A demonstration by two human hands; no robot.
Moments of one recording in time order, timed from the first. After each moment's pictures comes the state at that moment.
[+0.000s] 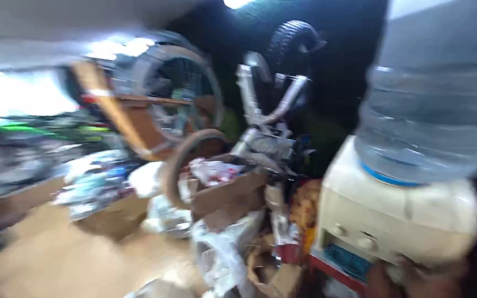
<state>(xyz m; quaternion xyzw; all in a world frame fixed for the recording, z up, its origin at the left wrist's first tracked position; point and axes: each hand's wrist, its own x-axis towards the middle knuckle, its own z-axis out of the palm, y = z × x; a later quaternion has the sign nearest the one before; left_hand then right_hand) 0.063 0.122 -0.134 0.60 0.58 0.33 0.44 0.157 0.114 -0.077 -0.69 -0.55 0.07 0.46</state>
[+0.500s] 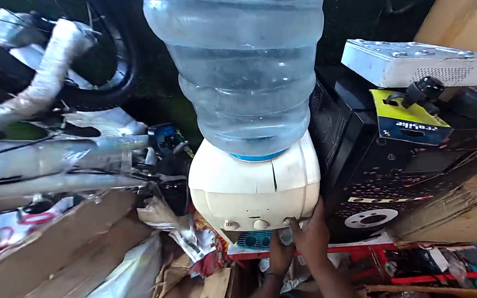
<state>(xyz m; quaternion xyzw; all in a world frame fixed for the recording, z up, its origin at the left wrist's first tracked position) 0.065 0.142 -0.200 0.57 0.53 0.47 0.42 0.157 0.125 -0.081 -0.76 -0.47 0.07 0.44</state>
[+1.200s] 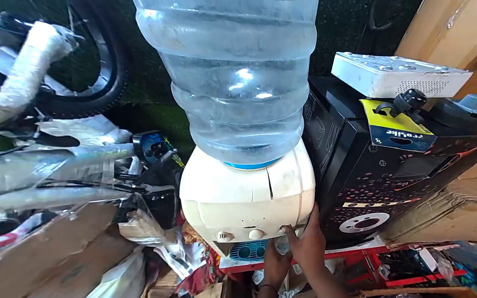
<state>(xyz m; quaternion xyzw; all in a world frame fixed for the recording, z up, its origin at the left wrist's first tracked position) 0.059 0.143 -0.199 0.59 0.53 0.43 0.43 0.157 0.126 -0.083 -0.76 -0.47 0.07 0.44</state>
